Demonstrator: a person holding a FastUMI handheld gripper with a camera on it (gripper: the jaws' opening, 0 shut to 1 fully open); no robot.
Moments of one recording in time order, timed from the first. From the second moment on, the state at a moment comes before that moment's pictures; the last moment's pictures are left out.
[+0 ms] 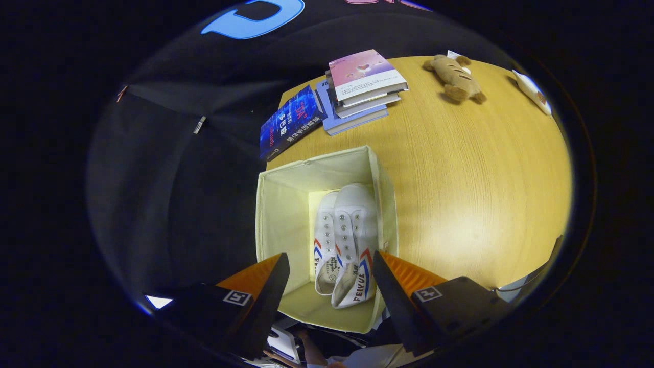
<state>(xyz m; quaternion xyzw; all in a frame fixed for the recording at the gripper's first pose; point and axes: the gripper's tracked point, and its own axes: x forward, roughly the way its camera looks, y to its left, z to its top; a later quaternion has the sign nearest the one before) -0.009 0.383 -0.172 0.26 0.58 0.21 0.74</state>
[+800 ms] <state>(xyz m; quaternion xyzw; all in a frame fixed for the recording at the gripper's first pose) 0.018 0.212 -0.160 0.23 0.42 0.15 0.86</state>
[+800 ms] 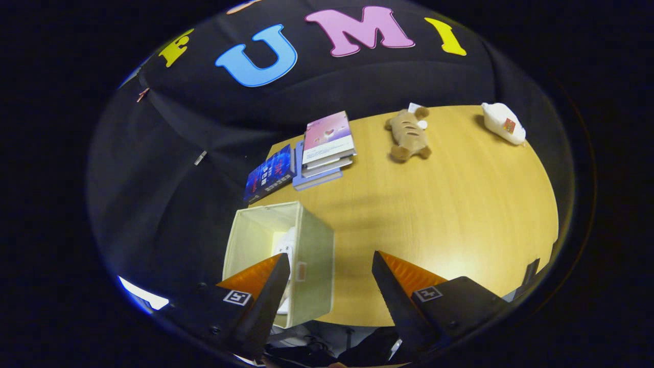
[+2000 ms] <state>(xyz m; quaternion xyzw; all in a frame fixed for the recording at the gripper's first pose) 0.041 -0.004 -0.057 0.06 0.08 0.01 0.99</state>
